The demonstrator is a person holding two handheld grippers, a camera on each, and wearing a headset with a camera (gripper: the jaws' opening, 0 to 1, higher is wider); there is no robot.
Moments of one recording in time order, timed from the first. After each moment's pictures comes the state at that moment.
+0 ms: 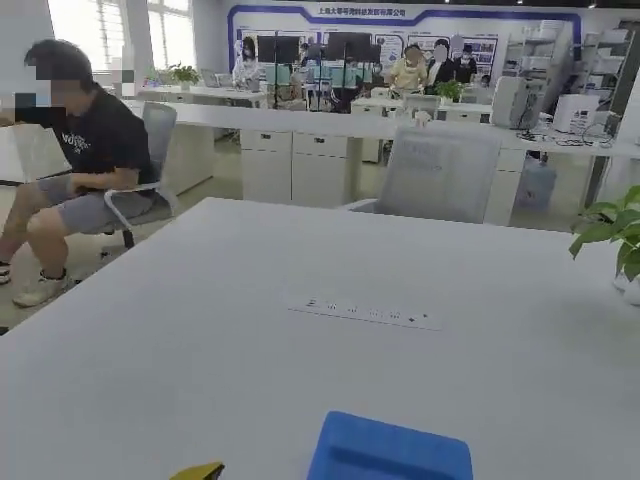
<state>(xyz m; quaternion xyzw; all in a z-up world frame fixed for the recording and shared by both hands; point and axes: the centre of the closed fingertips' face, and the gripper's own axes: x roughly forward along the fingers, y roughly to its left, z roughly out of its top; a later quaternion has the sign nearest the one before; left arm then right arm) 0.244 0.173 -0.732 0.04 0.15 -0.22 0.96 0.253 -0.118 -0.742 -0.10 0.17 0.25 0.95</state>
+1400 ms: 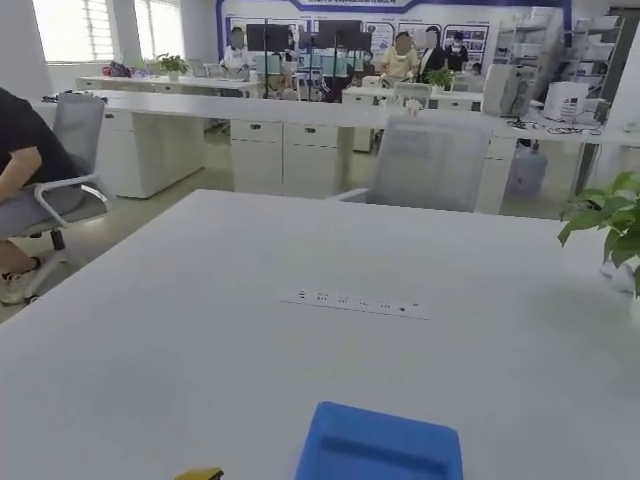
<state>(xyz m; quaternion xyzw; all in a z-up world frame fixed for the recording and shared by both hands) 0.241 0.165 -0.736 0.05 0.16 -0.23 0.96 0.251 -0.116 -0.743 -0.10 0.18 0.25 0.95</state>
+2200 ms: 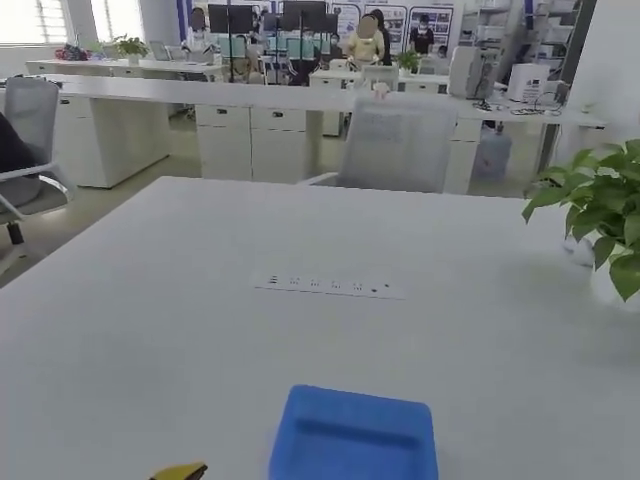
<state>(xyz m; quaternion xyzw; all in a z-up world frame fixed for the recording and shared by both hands) 0.241 0.161 -0.741 0.05 0.17 -0.25 0.95 0.251 -0.114 -0.745 -0.11 0.19 0.25 0.94</state>
